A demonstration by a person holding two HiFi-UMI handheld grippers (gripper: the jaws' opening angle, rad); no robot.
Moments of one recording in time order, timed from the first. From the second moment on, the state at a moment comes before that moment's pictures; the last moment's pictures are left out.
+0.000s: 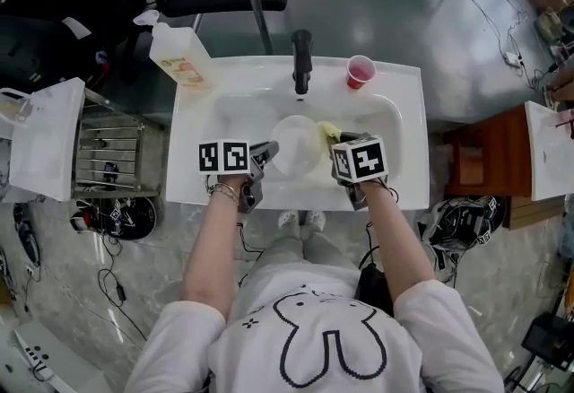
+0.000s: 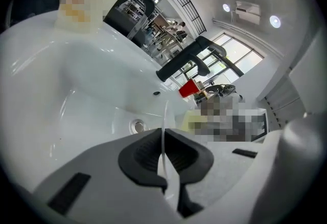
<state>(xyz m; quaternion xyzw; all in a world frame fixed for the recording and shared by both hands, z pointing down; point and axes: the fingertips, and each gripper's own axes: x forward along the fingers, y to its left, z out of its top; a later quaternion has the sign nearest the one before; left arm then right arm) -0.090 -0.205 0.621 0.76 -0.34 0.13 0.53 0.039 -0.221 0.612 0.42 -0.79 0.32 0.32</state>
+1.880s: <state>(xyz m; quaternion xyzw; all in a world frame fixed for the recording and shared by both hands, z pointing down) -0.072 -0.212 0.318 0.91 -0.35 -0.02 0.23 0.037 -0.244 0.308 0.48 -0.86 -0.01 0.17</state>
